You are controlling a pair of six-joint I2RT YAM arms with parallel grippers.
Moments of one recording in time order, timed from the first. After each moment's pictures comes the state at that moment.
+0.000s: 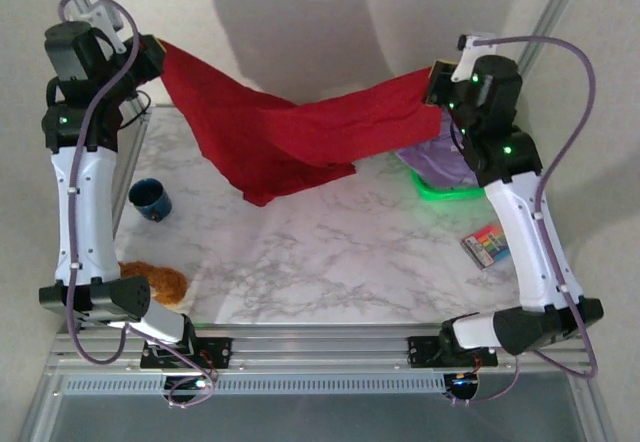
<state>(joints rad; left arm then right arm) 0.12 1.53 2.05 -0.69 0.27 -0.49 0.29 1.35 1.73 -0.49 0.14 0.18</state>
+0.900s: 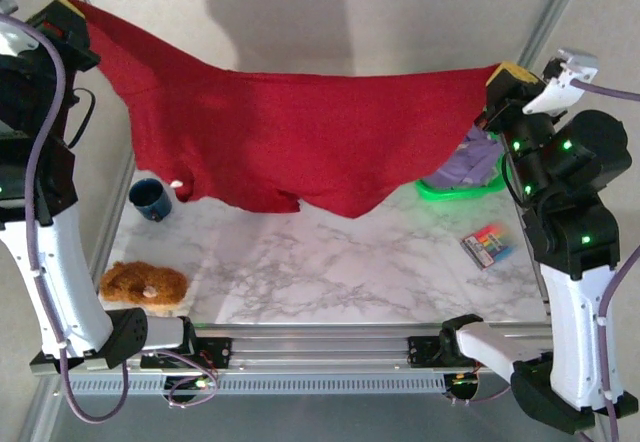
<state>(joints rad) 0.14 1.34 2.24 -0.68 0.04 -0.50 0.30 1.04 1.76 -0.55 0.15 0.21</state>
